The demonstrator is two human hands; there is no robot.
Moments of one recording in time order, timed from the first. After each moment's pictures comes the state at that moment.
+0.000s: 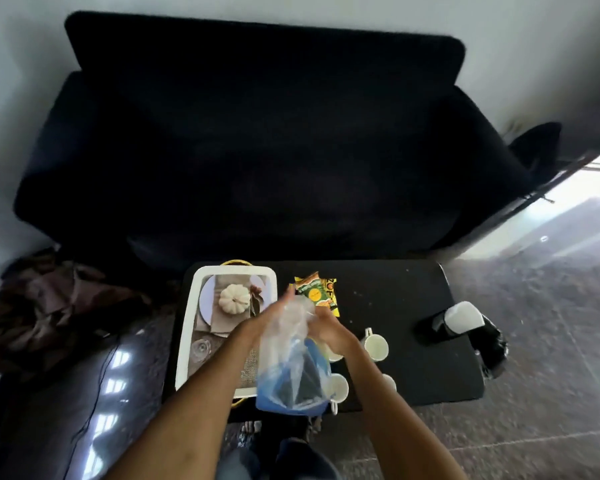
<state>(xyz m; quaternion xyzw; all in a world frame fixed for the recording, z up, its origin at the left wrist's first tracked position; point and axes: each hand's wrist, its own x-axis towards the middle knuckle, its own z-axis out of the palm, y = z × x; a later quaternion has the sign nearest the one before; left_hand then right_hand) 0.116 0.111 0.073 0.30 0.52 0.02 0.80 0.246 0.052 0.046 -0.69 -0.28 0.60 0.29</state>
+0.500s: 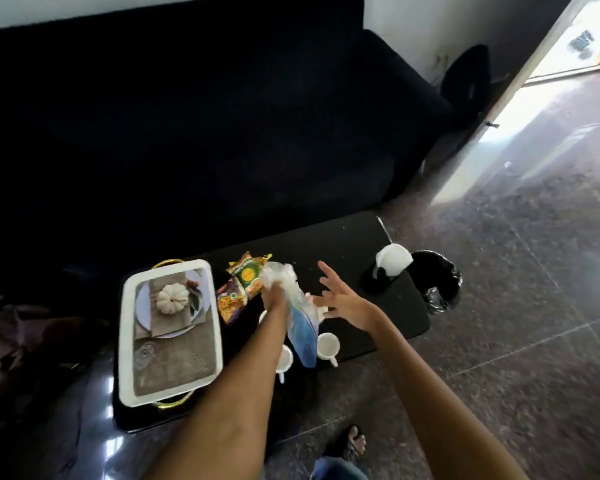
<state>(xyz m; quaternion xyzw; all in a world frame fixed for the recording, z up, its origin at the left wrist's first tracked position) 0.308 0.006 0.049 0.34 0.67 0.13 0.65 0.425 -0.085 0.068 -0.64 -0.22 0.63 0.39</state>
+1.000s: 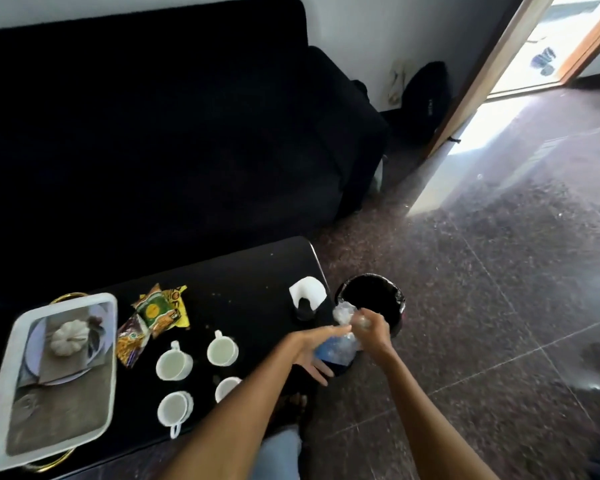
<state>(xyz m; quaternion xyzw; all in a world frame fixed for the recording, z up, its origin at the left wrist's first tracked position) 0.561 -0.114 0.047 0.39 0.46 -0.31 0.74 0.679 -0.207 0.004 -0.86 -0.19 0.33 0.34</state>
